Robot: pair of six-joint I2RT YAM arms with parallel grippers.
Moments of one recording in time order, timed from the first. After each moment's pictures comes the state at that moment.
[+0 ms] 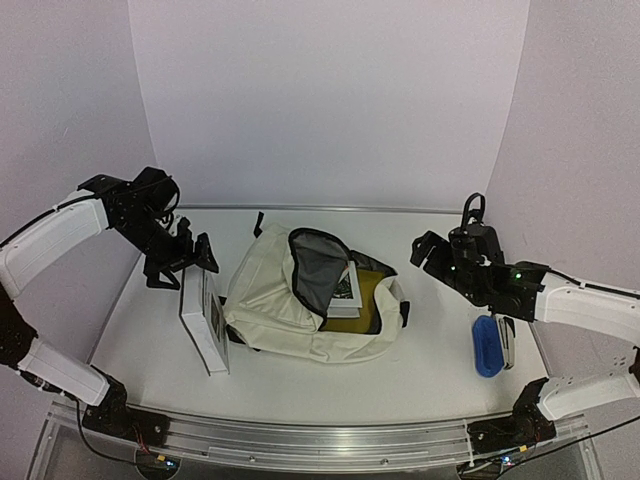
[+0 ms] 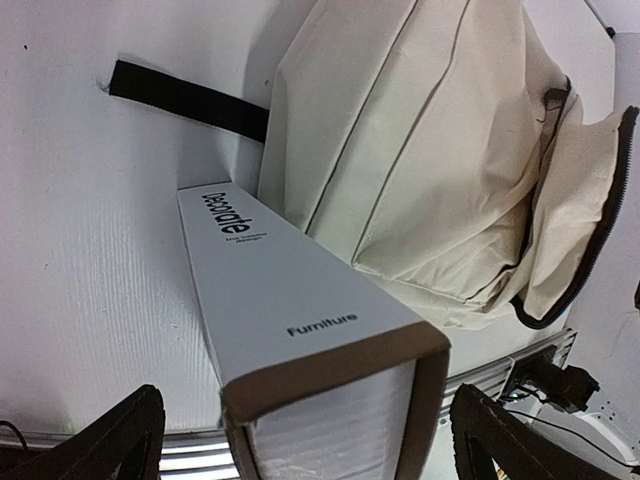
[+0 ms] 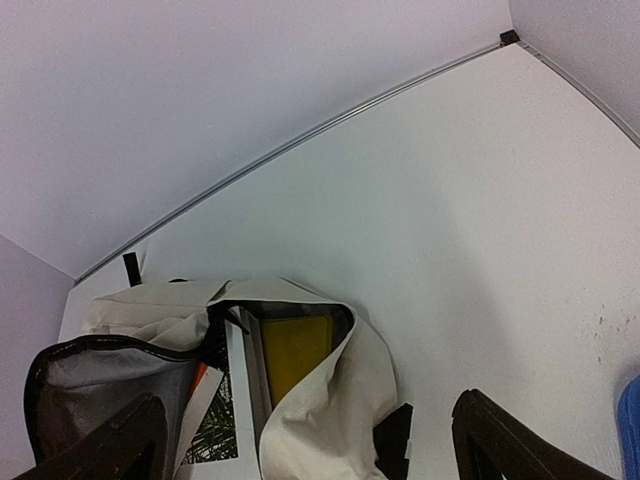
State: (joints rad) left arm -0.41 1.35 1.29 -1.12 0.31 -0.62; right arm 0.76 1.17 0.78 -0.15 0.57 0.87
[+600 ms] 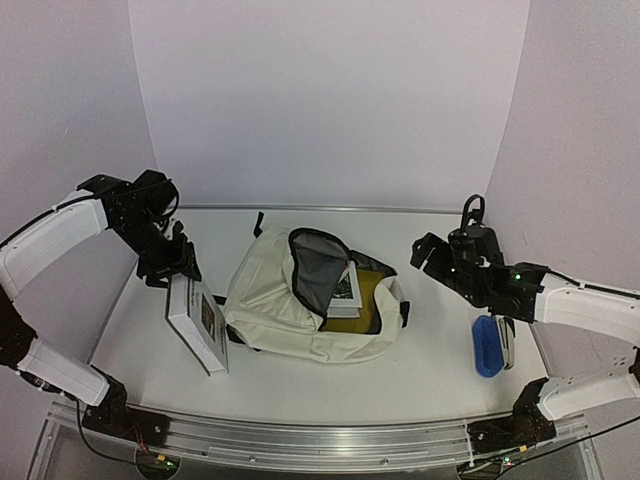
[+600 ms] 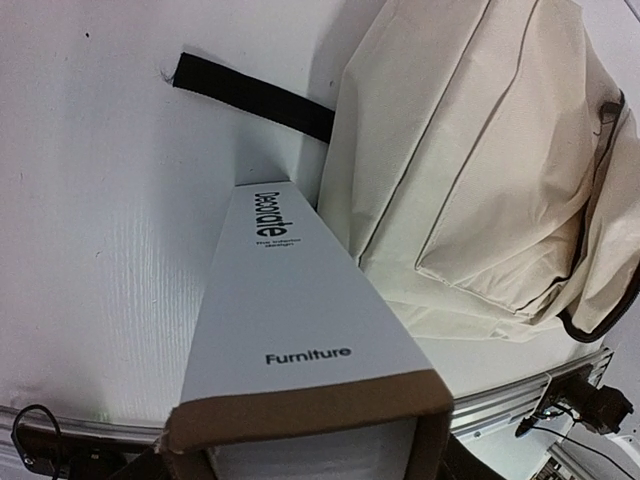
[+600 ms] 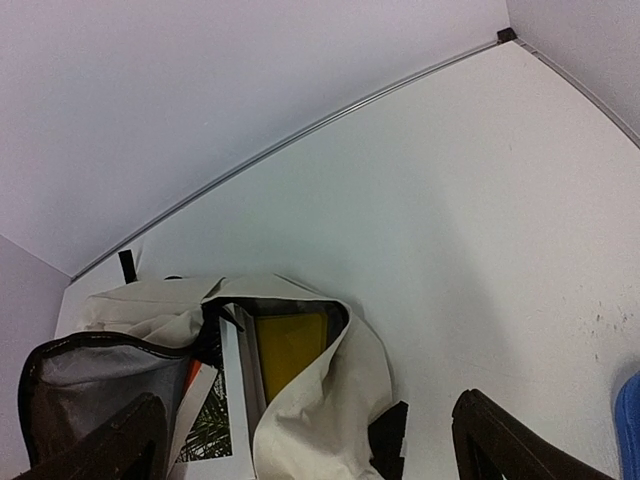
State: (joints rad) left arm -0.43 1.35 1.29 -1.18 0.20 -0.62; right arm 0.76 1.17 0.77 -0.15 0.57 0.87
